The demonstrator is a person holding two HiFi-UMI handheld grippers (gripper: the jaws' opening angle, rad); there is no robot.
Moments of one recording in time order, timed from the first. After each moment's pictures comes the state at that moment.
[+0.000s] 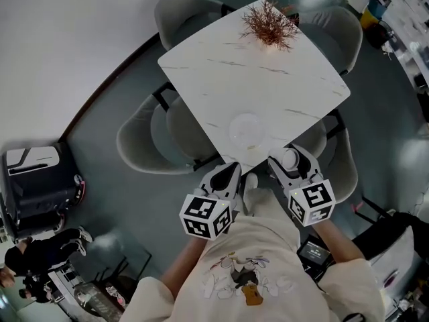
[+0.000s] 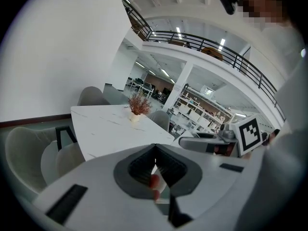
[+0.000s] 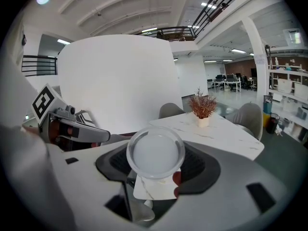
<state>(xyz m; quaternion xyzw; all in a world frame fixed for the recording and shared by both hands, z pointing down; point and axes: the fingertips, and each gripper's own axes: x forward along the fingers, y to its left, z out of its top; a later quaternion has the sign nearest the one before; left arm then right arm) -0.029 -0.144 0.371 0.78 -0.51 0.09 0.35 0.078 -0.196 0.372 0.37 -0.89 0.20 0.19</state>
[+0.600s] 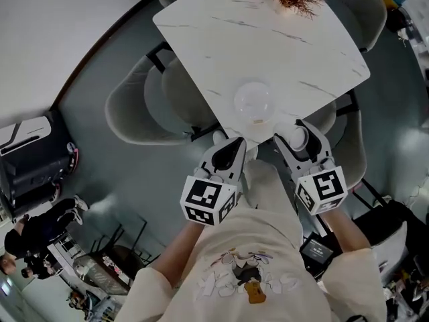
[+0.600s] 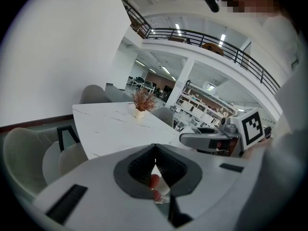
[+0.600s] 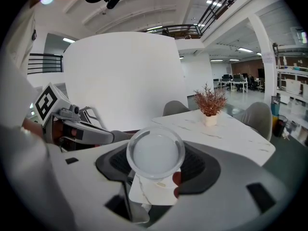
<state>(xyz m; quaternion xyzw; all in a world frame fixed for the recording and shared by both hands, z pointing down) -0.040 -0.159 0.416 0.77 -0.52 0.11 0.34 0.056 -0.213 0.407 0.34 -0.90 0.18 0.19</state>
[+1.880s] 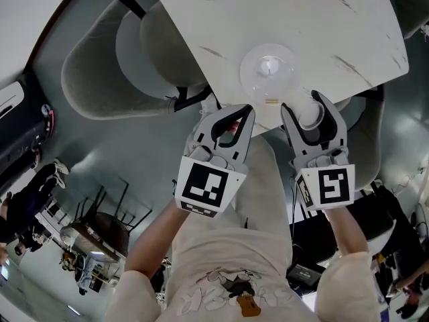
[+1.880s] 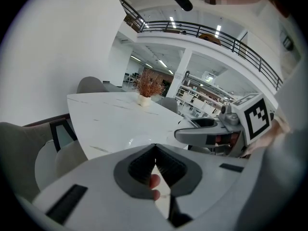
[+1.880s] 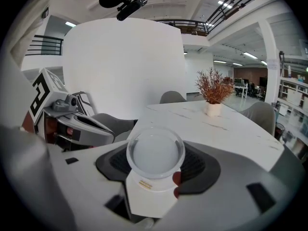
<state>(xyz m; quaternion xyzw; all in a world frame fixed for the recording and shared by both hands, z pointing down) -0.056 -0.195 0.533 0.79 -0.51 0.15 0.32 0.021 -0.245 0.521 0.35 -0.89 0.14 0.24</state>
